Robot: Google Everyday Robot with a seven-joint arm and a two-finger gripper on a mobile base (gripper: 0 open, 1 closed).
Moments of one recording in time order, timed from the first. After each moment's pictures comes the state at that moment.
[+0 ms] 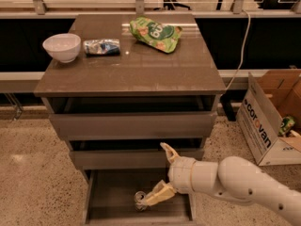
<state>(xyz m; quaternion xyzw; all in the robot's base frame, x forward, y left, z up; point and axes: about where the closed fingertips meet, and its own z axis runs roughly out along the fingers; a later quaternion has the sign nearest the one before) 0.442 -0.018 0.638 -0.51 0.69 0.25 0.45</state>
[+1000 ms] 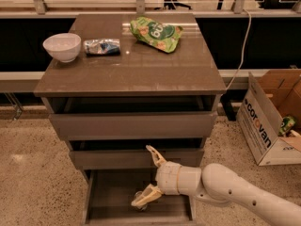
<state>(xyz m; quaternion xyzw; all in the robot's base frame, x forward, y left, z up) 0.461 0.024 0.587 -0.54 0.61 0.26 0.52</state>
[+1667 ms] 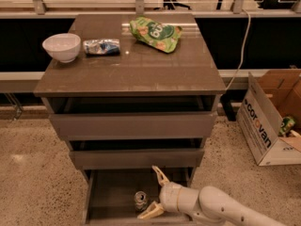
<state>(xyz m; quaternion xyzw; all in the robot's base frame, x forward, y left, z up) 0.456 0.007 0.448 -0.52 0.64 0.27 0.50</state>
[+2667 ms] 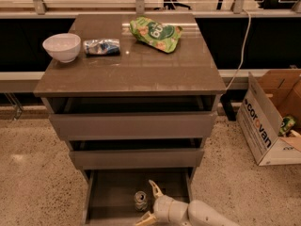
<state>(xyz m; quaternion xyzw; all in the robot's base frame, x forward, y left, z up) 0.460 0.023 0.315 -0.46 0.67 0.30 0.50</state>
